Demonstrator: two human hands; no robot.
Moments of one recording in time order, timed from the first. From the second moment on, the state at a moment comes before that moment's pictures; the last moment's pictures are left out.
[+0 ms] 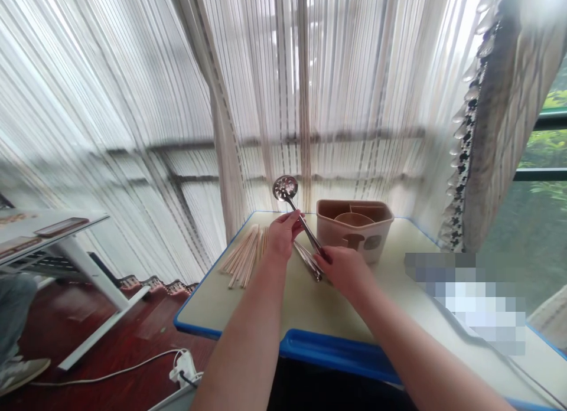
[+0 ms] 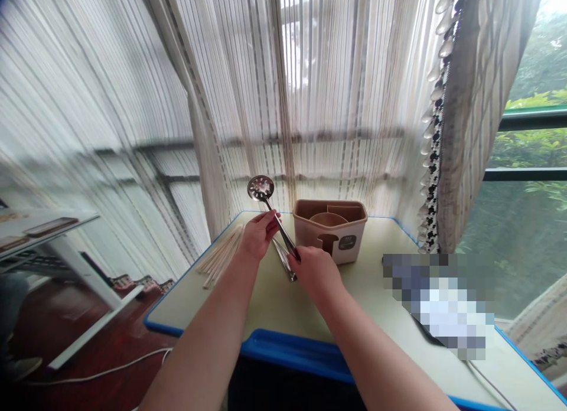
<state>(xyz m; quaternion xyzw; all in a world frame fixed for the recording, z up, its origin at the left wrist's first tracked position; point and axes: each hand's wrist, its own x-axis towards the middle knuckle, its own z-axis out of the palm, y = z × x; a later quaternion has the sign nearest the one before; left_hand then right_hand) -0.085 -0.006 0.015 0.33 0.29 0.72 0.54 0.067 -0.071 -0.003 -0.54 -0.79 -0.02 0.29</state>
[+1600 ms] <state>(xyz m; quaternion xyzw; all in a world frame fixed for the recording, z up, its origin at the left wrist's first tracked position) 0.063 0.012 0.144 0.56 0.16 0.66 0.47 0.151 -0.029 0.029 -0.49 -0.57 -0.07 0.66</state>
